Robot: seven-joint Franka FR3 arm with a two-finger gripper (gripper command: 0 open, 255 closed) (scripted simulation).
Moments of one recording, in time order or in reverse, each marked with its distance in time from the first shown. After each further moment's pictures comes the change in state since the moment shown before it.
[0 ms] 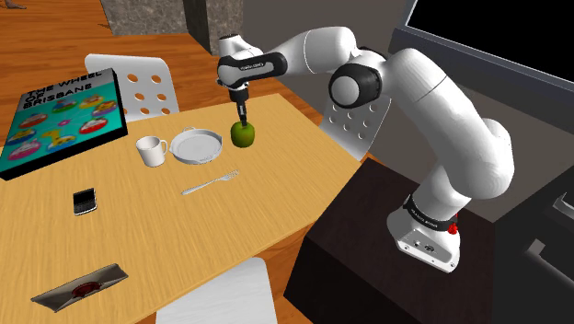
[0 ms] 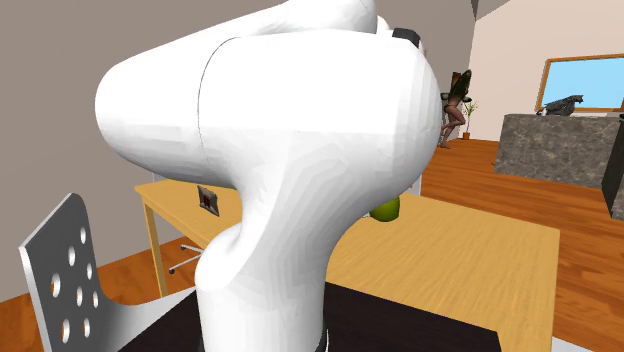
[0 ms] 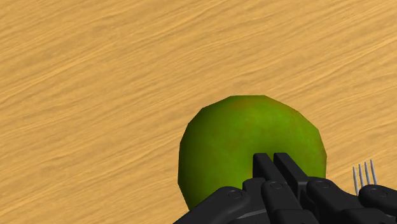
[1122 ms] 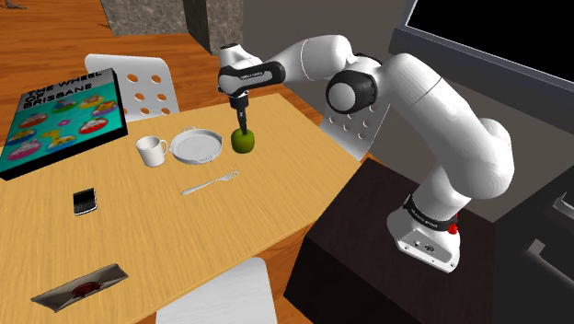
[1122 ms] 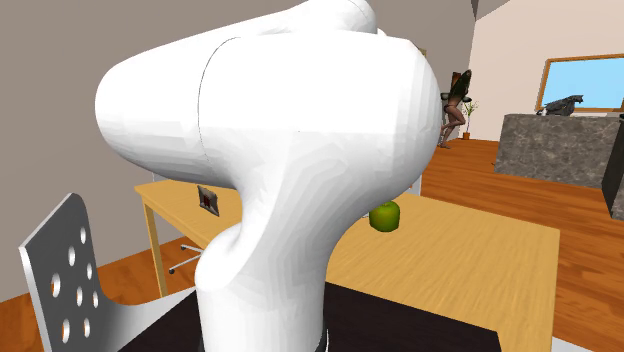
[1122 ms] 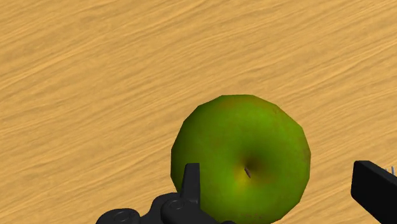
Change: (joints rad) arm 0.000 0.052 0.000 0.016 0.000 0.036 0.003
